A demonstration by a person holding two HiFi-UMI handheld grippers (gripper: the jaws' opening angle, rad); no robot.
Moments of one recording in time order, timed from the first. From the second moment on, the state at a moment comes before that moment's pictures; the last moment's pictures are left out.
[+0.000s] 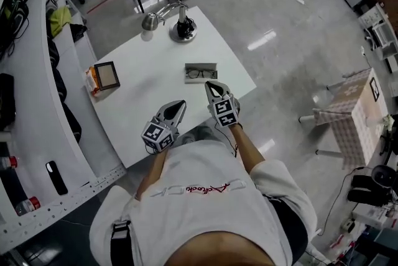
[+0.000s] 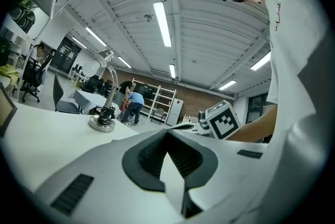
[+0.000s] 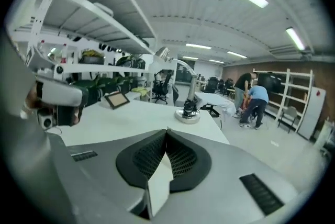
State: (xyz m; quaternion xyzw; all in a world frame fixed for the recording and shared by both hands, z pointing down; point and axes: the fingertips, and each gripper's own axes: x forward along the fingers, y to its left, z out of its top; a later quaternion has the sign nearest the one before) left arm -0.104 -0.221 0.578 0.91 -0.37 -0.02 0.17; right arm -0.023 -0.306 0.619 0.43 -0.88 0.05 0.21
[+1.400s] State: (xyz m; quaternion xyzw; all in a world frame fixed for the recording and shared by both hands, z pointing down) left arm -0.014 -0.080 0.569 0.92 -0.35 -0.02 0.18; right arm 0.026 -0.116 0.562 0.43 -0.90 0.06 0.06
